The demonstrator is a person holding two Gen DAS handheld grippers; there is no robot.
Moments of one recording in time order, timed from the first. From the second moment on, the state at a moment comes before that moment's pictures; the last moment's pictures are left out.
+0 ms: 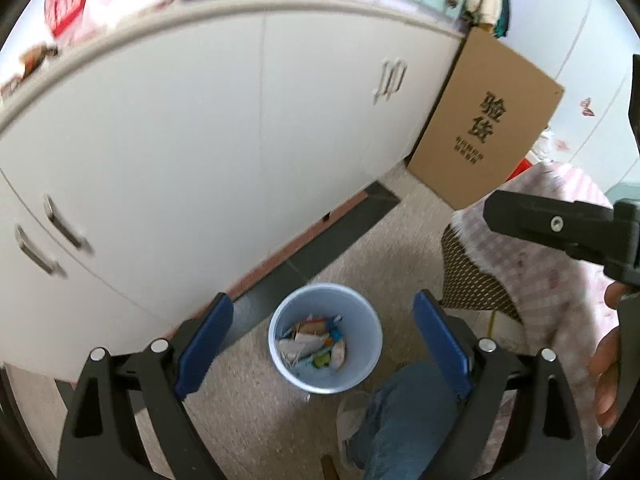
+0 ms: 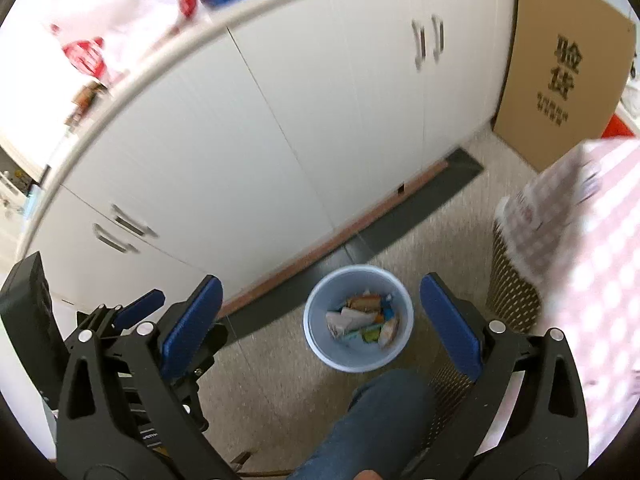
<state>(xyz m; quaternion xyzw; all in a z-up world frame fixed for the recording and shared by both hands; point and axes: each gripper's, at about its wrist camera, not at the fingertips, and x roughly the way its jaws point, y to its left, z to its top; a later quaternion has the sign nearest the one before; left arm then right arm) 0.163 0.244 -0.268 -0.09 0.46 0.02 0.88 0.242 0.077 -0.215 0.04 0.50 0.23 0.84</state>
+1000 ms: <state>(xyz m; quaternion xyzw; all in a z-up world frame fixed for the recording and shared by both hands) 0.153 -0.033 -0.124 0.00 0.31 -0.18 0.93 0.108 -0.248 -0.081 0.17 0.27 0.04 0.95</state>
